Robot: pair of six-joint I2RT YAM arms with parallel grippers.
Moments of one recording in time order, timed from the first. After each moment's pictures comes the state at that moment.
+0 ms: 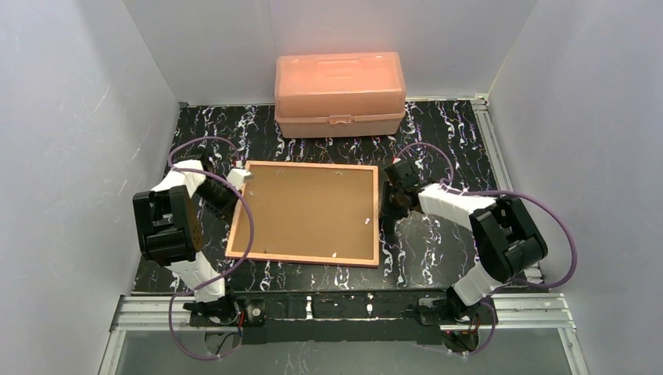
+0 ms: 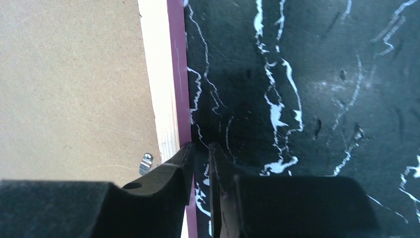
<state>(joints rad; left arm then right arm) 0.17 1.71 1.09 -0.97 0.31 0.84 0.55 1.59 0.85 -0.33 -0.04 0.64</state>
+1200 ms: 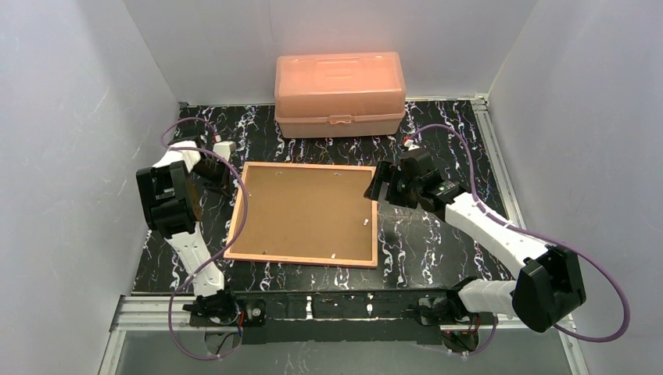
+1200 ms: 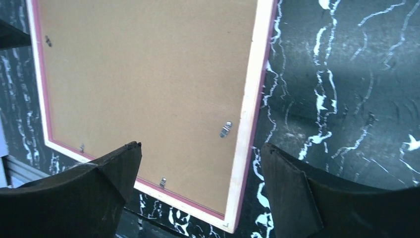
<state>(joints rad) 0.24 2.00 1.41 -0.84 0.35 0.47 0.57 1.24 0.91 -0.45 -0.05 0.66</state>
